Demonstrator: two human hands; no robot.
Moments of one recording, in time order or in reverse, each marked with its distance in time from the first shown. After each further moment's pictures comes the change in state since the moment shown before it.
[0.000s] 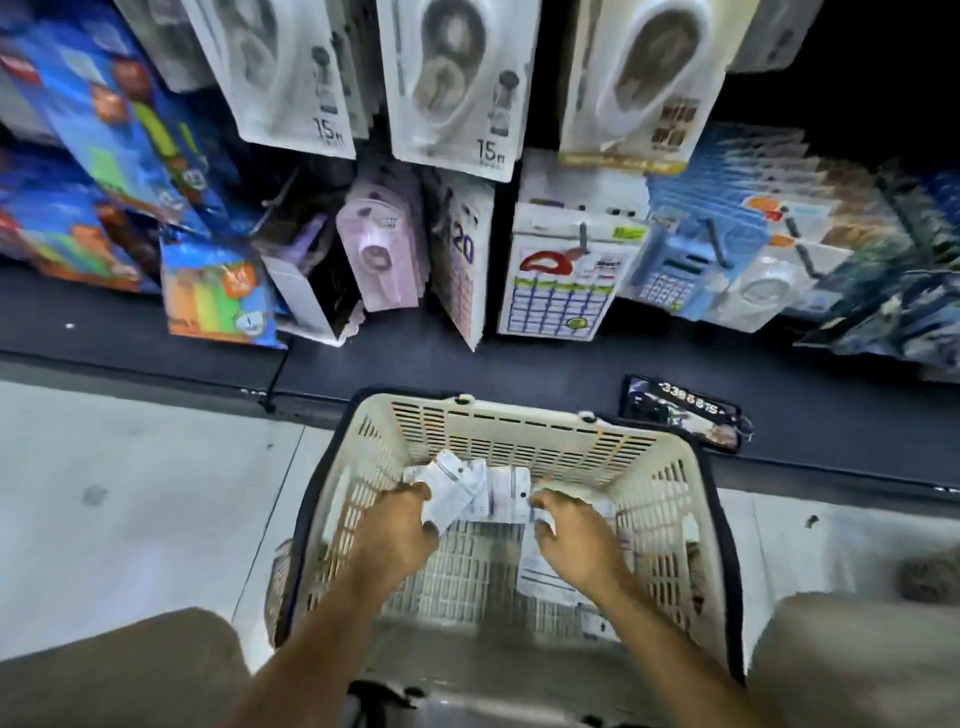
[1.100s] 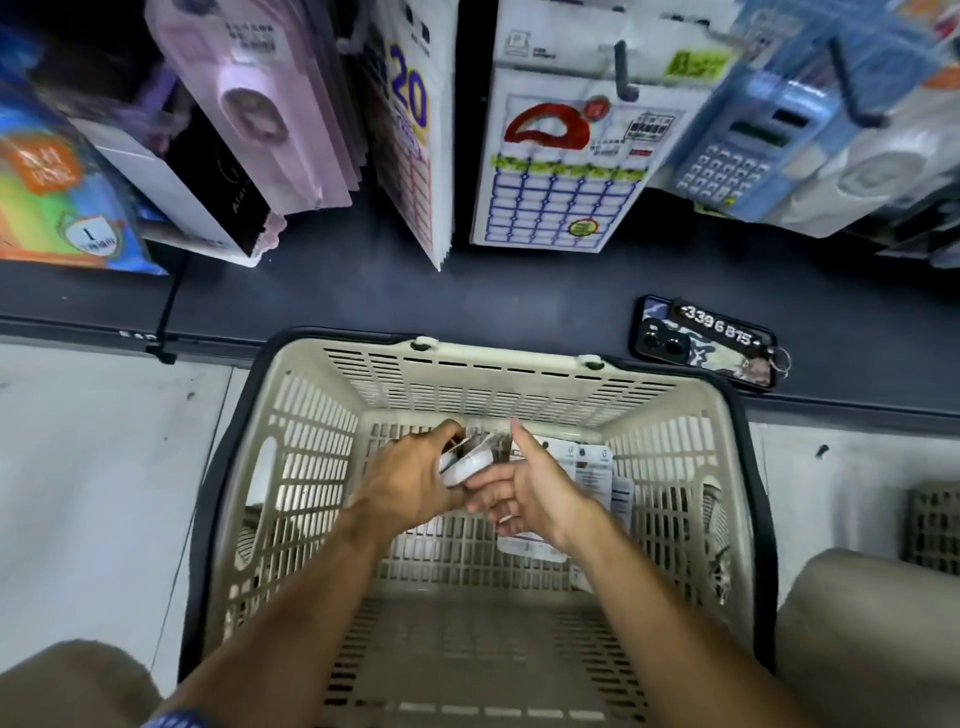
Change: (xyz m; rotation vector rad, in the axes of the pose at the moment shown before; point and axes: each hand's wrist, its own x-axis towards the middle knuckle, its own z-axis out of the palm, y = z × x) left_hand 0.084 -0.001 0.077 0.100 -0.030 0.217; right_hand 0.064 0.016 0.043 1.137 -0.573 0.613
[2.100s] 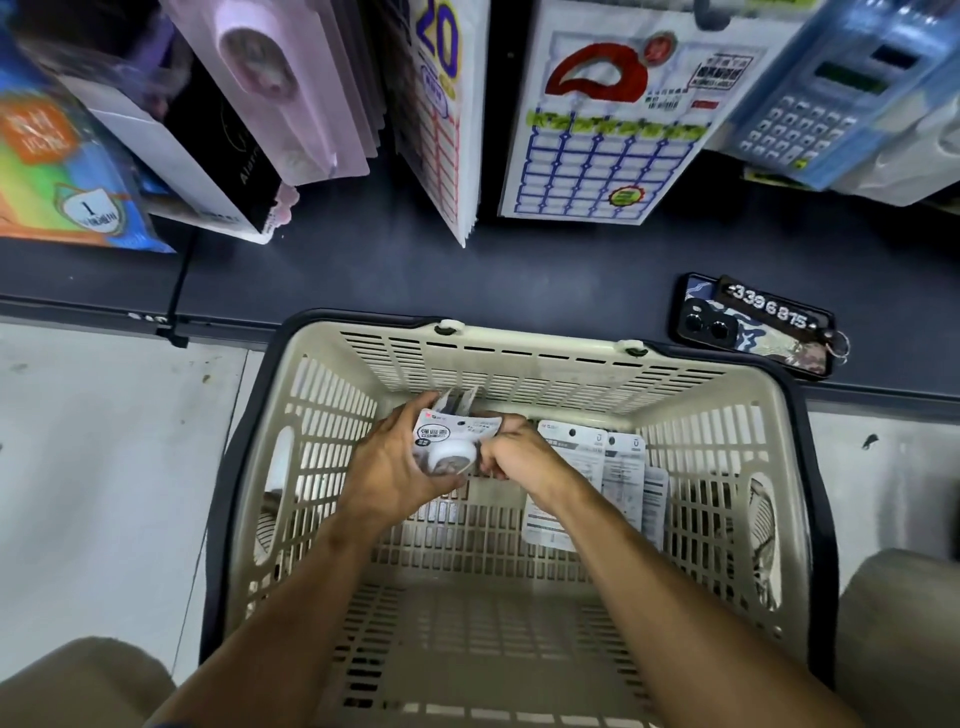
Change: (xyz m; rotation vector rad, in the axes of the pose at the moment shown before) left_hand -0.010 -0.035 -0.002 -0.372 0.049 -0.229; right_hand 0.040 -0.016 0.038 -0.266 0.136 -0.264
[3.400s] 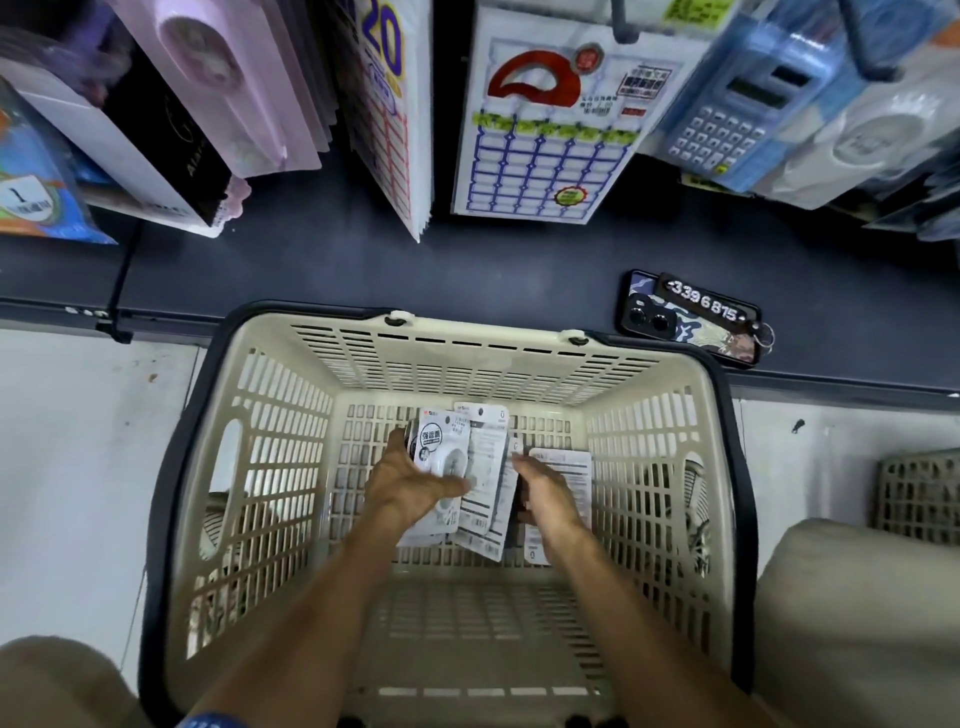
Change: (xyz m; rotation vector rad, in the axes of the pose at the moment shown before) left_hand -0.011 0.034 0.052 -0.518 -0.239 -0.441; right_hand -0.048 0.070 -0.034 0.312 0.295 0.194
